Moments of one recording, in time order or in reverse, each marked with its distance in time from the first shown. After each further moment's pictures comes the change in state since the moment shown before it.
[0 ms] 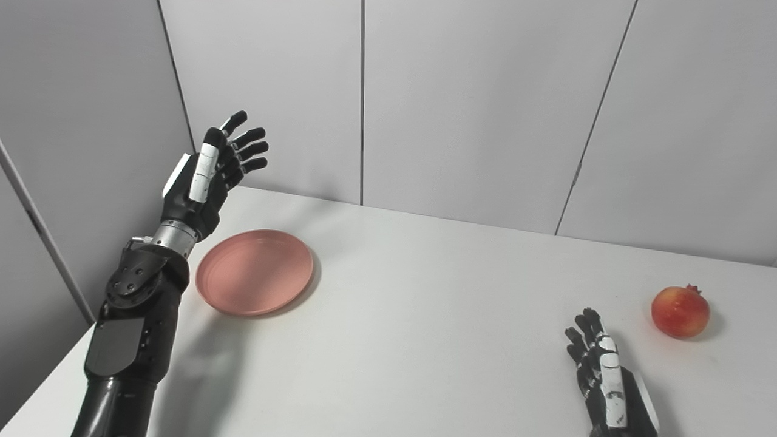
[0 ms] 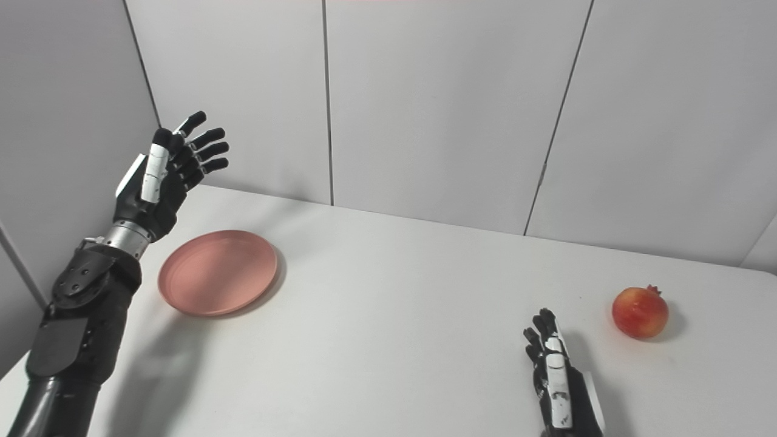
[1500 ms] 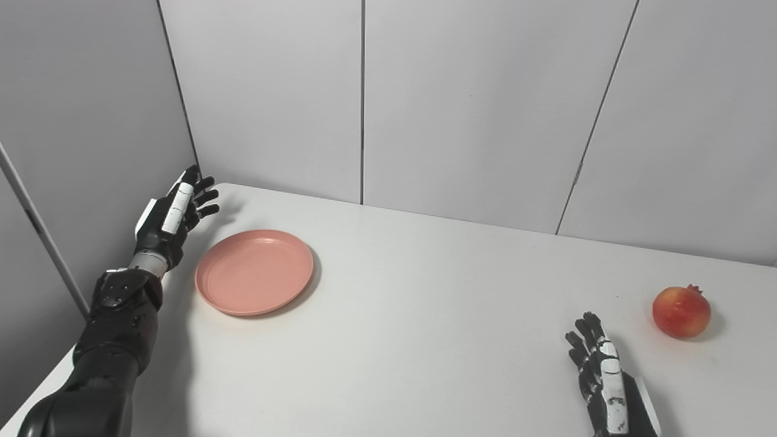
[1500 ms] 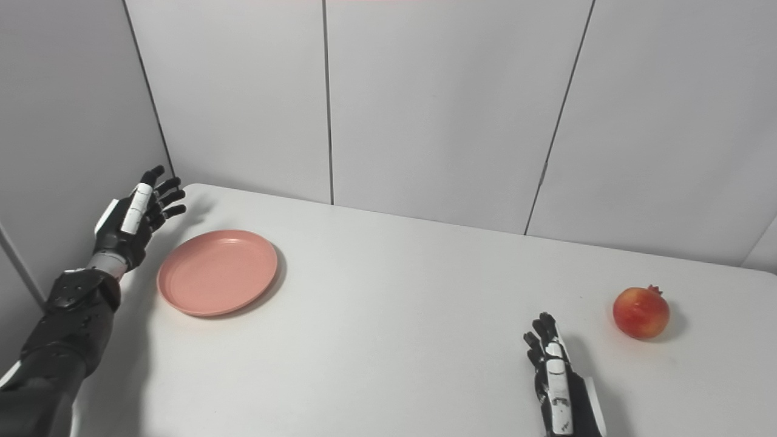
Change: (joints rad) left arm -0.172 0.099 0.000 0.797 0.073 -0.384 -0.015; right arm 0.023 0.005 0.004 -0.026 -0.014 0.001 -0.006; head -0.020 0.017
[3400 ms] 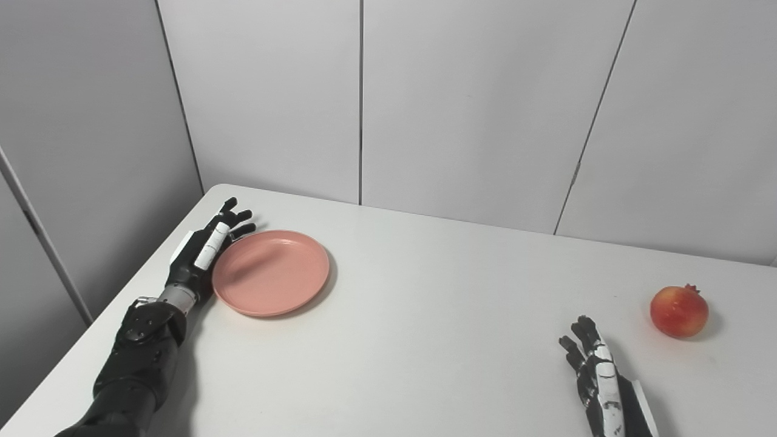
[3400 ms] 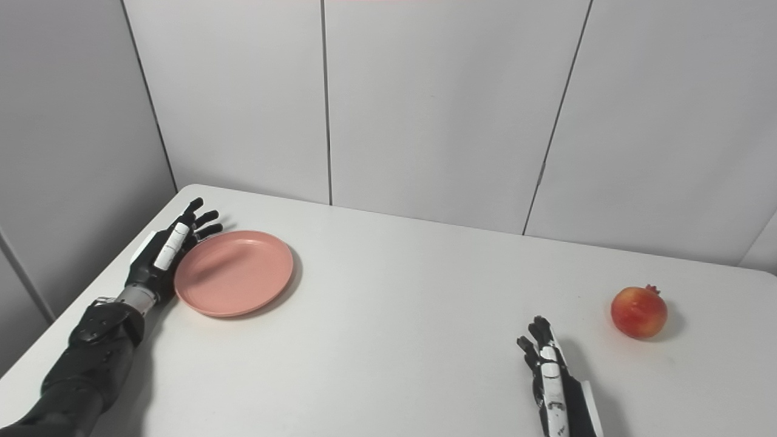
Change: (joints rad) left arm 0.085 -0.087 -0.089 -0.089 0.009 0.002 -0.089; right arm 0.024 0.008 0.006 -0.025 -0.029 0.010 -0.010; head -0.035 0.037
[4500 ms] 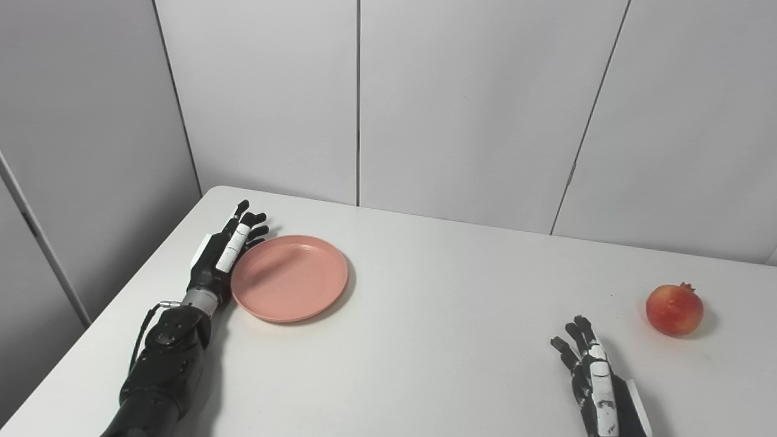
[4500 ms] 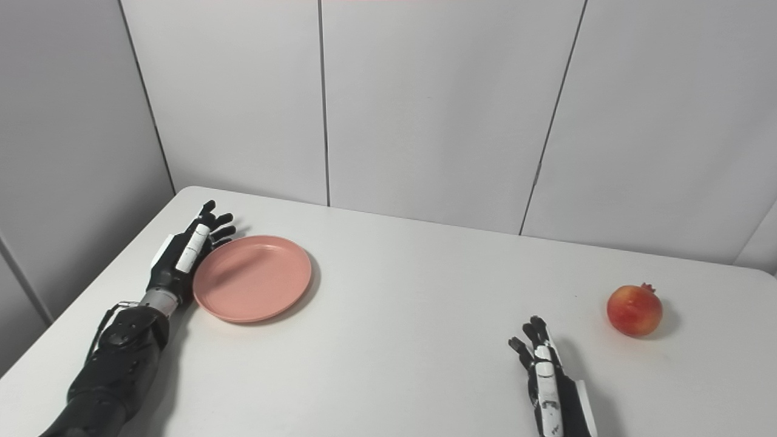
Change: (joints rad) left arm -0.001 -0.097 -0.072 -0.090 0.069 0.067 0.219; right arm 0.013 0.006 0.005 -0.012 -0.001 0.013 -0.022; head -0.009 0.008
